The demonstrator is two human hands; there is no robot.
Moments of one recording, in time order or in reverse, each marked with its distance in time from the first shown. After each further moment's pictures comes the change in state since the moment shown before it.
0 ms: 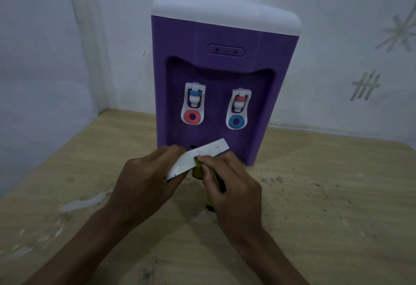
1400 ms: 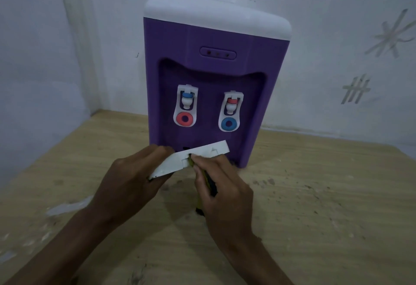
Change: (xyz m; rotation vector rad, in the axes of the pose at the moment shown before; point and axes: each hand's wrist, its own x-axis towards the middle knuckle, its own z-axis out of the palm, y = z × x) left_hand 0.000 -0.010 -0.004 -0.049 -0.077 0.022; right_hand -0.001 -0.004 0.001 0.013 0.035 0.030
